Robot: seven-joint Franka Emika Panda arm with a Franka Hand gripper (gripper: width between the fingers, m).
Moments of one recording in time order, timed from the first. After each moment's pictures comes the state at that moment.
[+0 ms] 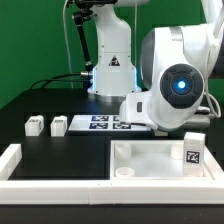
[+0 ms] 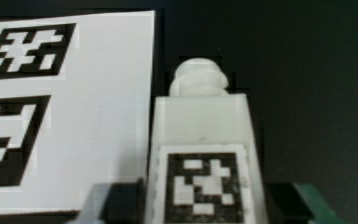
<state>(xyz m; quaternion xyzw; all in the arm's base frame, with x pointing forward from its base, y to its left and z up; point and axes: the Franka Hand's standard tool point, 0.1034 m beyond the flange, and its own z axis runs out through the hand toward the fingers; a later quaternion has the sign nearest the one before) 0.363 0.102 0.007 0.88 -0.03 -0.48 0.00</state>
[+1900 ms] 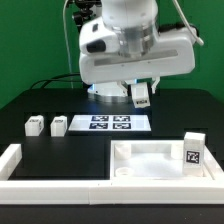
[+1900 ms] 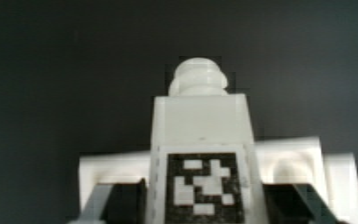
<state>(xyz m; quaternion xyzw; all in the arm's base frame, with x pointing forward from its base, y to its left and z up) 0.522 0.030 0.135 0.98 -0.02 -0.17 -0.07</state>
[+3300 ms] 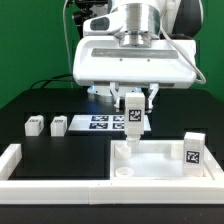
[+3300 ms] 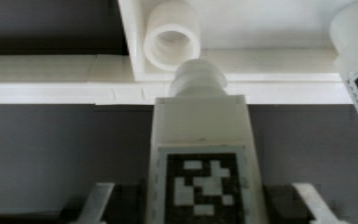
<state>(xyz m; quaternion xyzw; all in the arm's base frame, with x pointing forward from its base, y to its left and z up) 0.598 0.017 0.128 0.96 0.00 0.28 0.02</state>
